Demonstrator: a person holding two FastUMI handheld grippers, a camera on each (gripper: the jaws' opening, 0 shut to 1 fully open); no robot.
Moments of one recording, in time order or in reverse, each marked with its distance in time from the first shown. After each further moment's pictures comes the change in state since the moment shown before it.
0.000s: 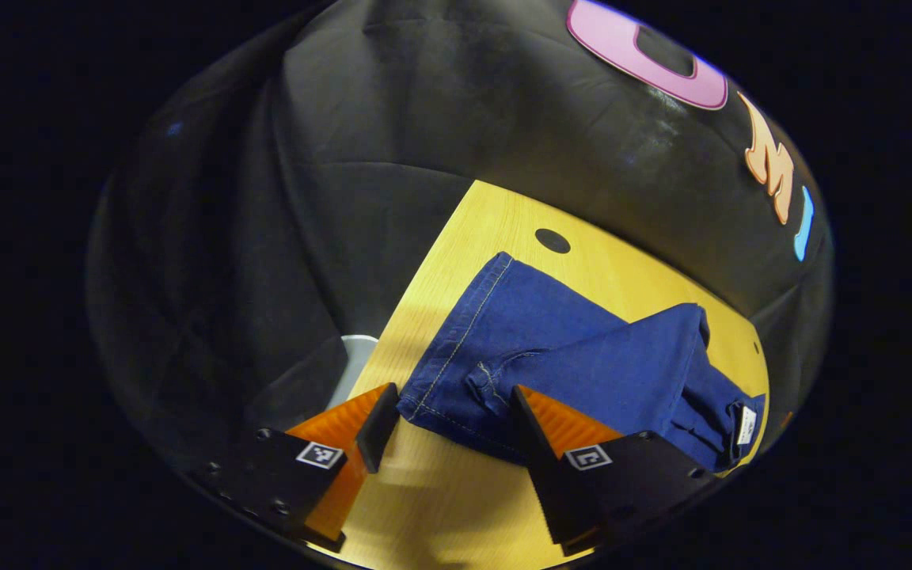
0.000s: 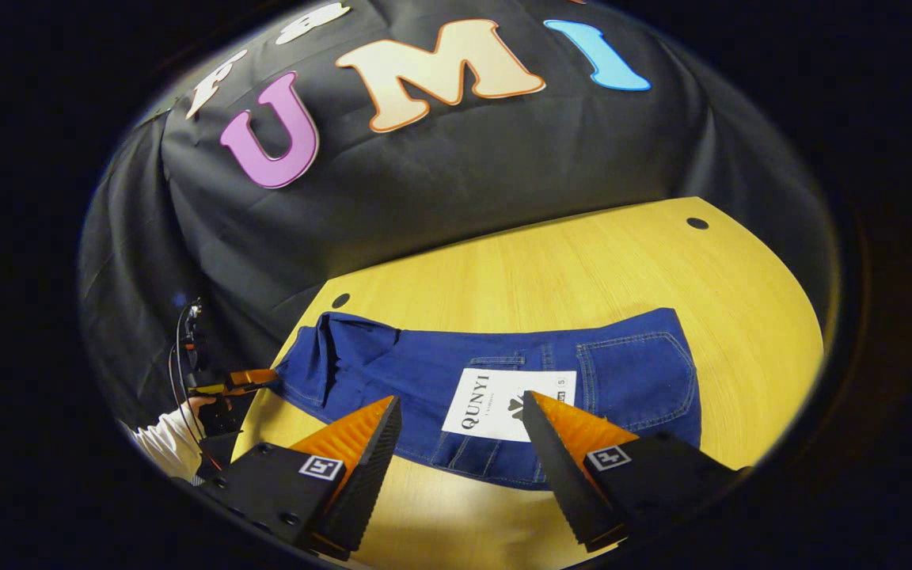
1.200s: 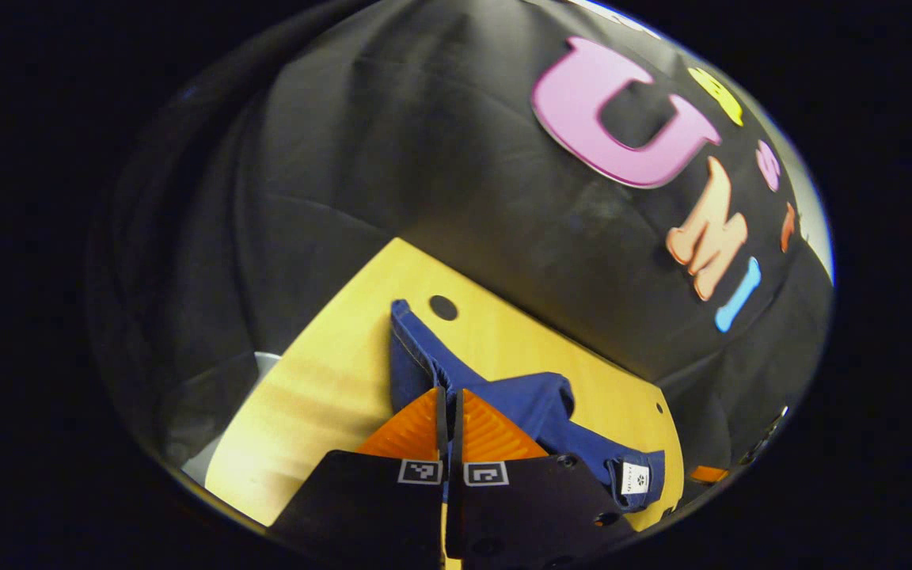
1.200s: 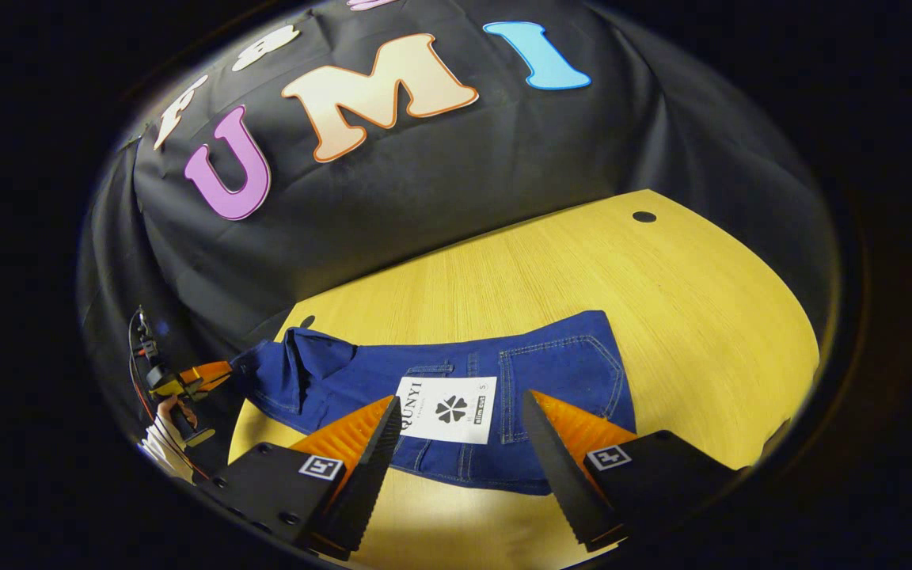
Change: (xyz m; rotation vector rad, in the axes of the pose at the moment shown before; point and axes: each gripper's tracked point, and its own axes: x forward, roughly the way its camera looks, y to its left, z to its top) left arm -0.088 -0.127 0.064 -0.143 -0.197 -0.333; right arm -0.029 -0.072 0.017 0.053 -0.041 -0.074
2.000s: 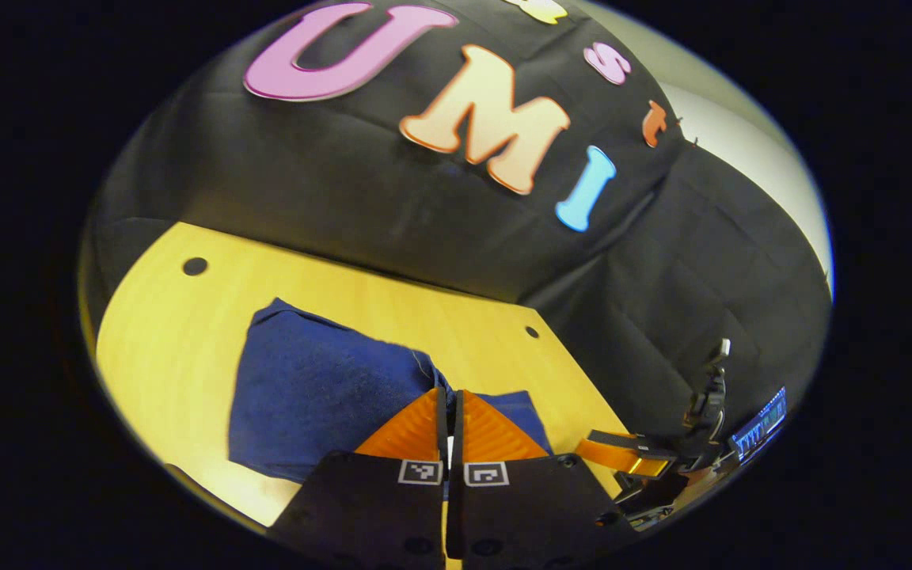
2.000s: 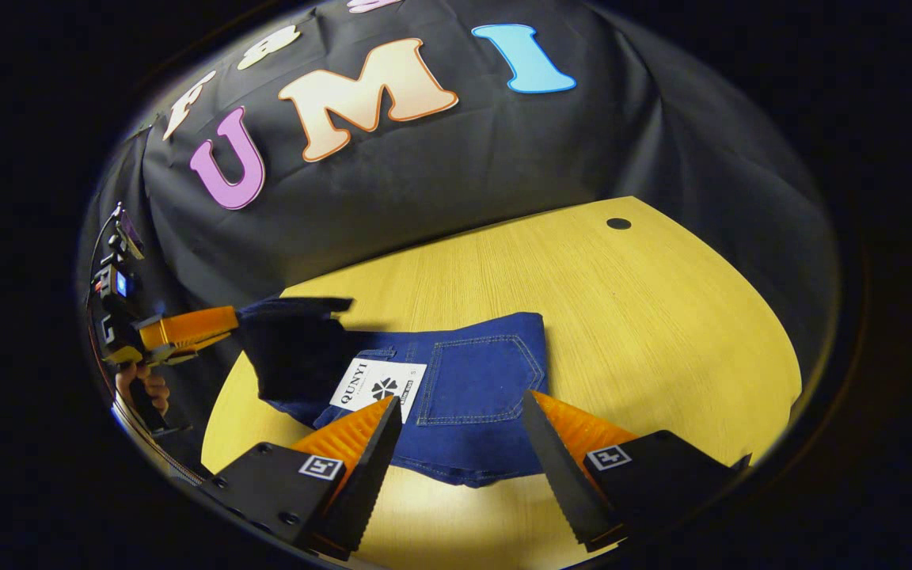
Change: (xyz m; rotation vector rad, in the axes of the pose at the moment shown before) left arm -0.016 -0.324 -0.152 0.200 0.188 -0.381; right arm -0.025 -0.080 0.005 -0.060 0.014 0.006
